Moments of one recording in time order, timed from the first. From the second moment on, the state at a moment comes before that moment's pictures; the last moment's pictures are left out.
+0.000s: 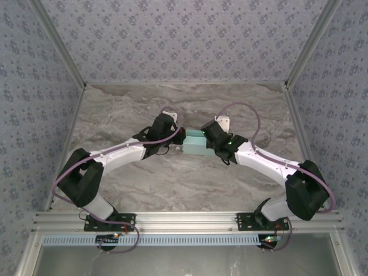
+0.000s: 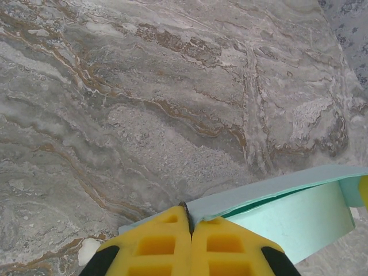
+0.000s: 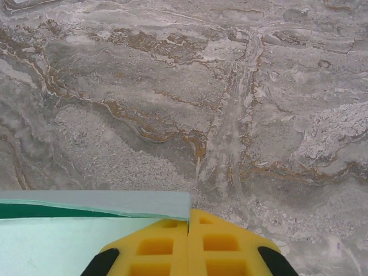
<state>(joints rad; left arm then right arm) -0.73 1.58 0.96 0.00 0.04 -0.59 0.73 1.42 0.95 -0.46 0.53 0.63</state>
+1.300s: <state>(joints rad) -0.79 1.57 0.86 0.16 -0.09 -0.48 0.73 1.42 0.93 -0.45 0.53 0.69</state>
